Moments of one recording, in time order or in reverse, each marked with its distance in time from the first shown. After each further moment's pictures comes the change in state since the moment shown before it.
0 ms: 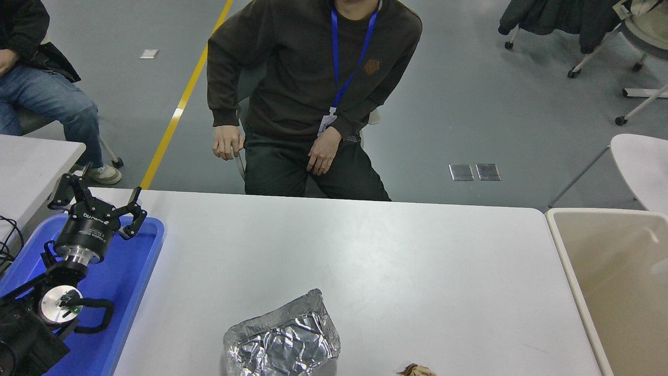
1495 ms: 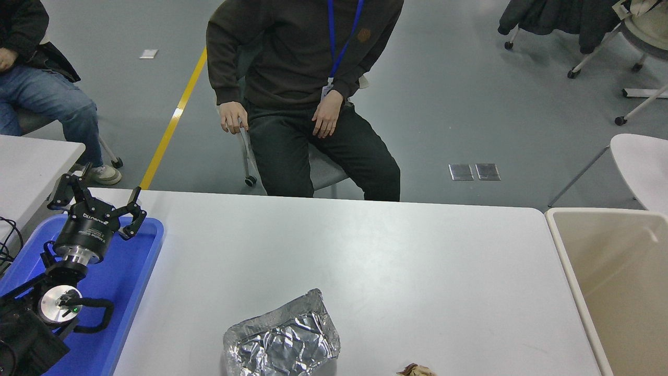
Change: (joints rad) left arm 0.000 0.000 0.000 0.001 0.000 0.001 0.000; right arm 0.045 0.076 0.086 -0.007 0.657 0.052 -0.214
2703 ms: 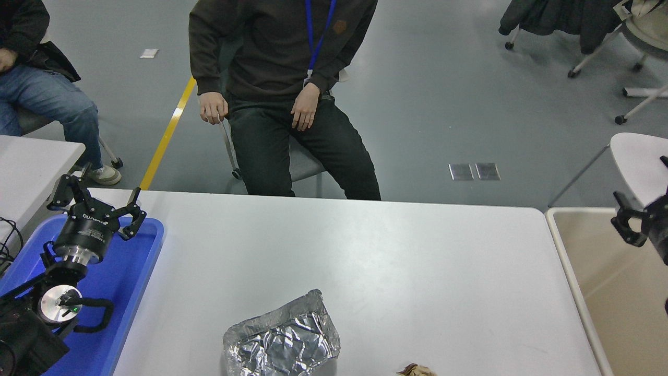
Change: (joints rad) left arm 0.000 0.000 0.000 0.000 0.000 0.000 0.000; right arm -0.350 0.217 1.225 0.609 0.239 0.357 -0.136
